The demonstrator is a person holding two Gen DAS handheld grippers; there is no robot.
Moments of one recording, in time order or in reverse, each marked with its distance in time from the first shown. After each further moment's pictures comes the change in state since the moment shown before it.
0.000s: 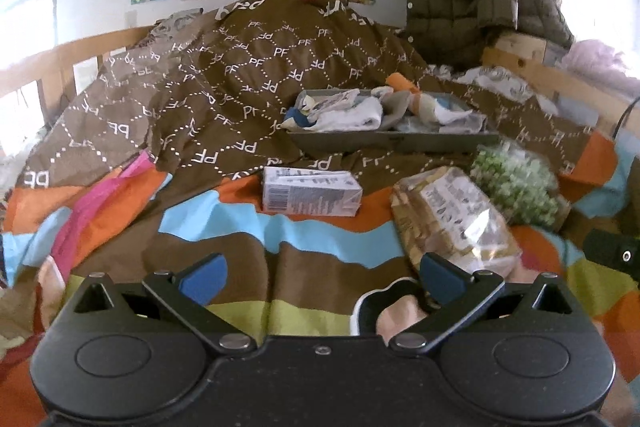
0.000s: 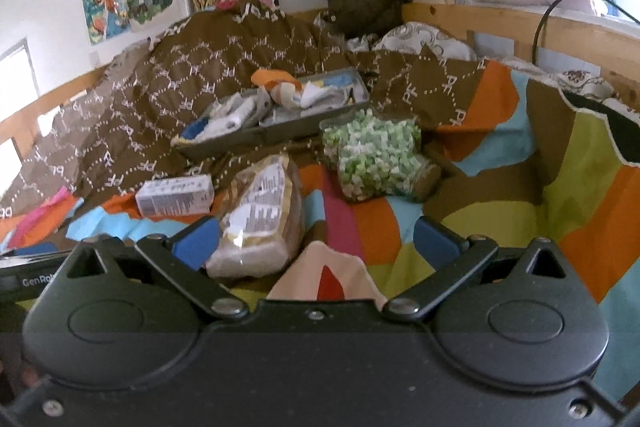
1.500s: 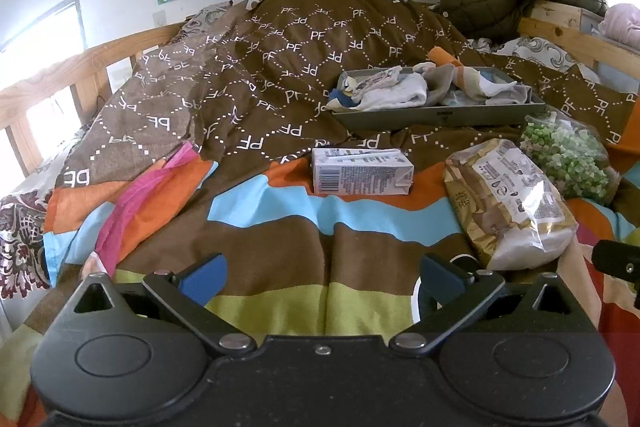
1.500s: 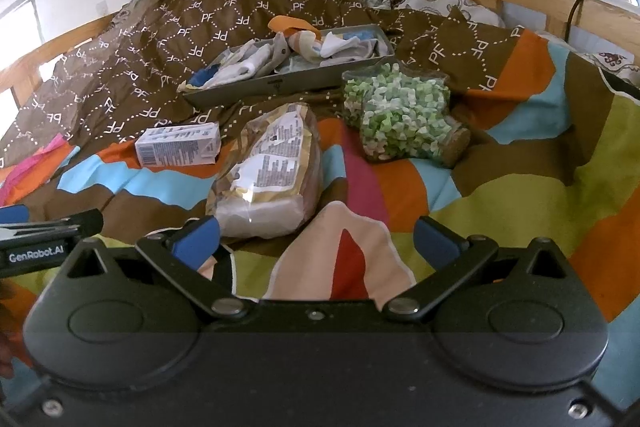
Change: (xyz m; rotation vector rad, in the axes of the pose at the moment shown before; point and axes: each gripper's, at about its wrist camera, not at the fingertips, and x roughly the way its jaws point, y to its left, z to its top) left arm 0.005 0.007 -0.003 0.041 0.051 0.141; right arm 0.046 0.009 -0.011 -0.082 0.113 0.030
